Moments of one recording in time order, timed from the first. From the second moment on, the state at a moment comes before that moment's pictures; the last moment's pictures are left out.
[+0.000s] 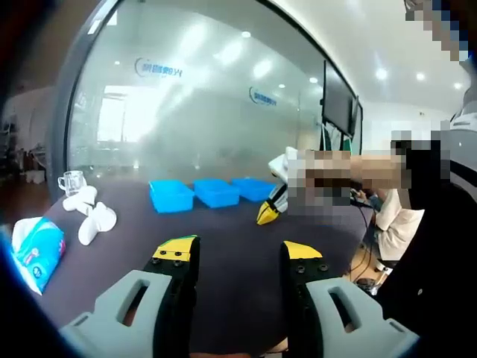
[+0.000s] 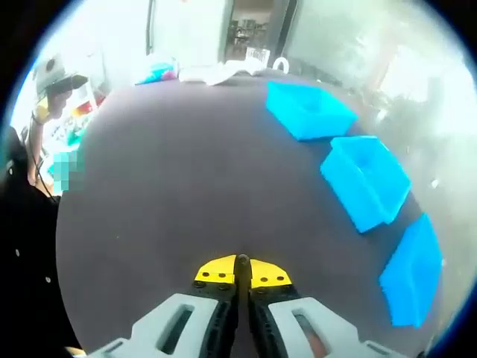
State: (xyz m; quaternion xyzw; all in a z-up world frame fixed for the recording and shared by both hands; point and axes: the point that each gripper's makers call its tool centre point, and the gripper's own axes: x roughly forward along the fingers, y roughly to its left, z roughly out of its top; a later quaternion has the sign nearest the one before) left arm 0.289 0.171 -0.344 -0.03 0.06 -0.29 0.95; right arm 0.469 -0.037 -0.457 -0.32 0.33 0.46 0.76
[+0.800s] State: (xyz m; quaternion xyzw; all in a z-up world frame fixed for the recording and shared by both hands) left arm 0.291 0.168 -0.333 -0.03 0.05 -0.29 0.96; right arm 0.428 -0.045 -0.369 -0.15 0.04 0.41 0.90
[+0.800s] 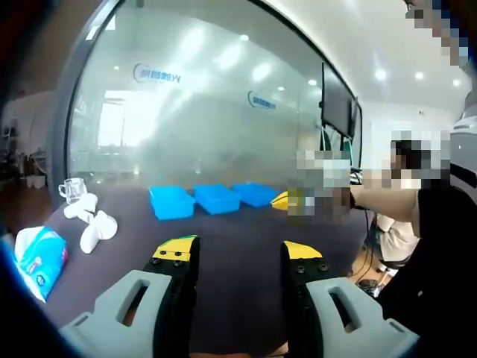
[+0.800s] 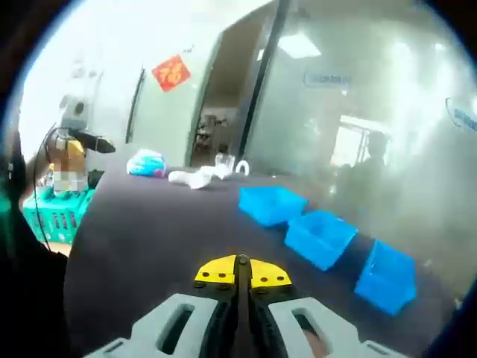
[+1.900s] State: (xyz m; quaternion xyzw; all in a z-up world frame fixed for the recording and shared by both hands) left arm 0.289 0.168 -0.335 -0.03 0.05 -0.29 0.96; right arm 0.624 -0.035 -0.311 -0.08 0.02 0.24 0.97
